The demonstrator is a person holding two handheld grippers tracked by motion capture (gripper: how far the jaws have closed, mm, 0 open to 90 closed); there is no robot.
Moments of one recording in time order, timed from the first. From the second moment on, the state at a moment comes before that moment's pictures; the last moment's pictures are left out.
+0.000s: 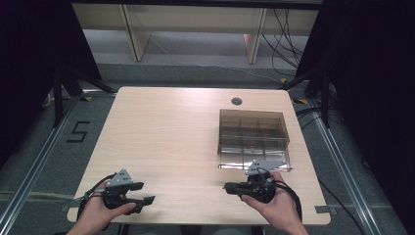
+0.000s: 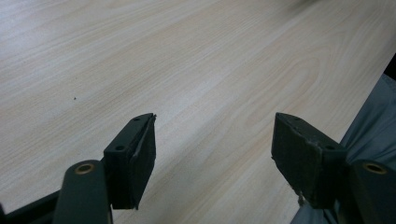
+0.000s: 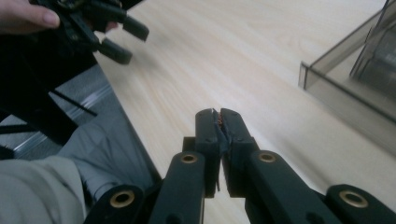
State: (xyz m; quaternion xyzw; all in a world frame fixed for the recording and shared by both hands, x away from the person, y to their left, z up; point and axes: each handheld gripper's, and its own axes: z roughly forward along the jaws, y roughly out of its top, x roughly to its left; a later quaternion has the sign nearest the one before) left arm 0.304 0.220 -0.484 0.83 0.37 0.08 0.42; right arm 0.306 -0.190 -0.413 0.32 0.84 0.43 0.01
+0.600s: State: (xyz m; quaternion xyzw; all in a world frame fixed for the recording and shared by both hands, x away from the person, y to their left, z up) left arm 0.304 0.220 -0.484 0.82 0.38 0.08 0.42; right arm 0.300 -0.192 -0.403 0.32 0.81 0.49 0.03
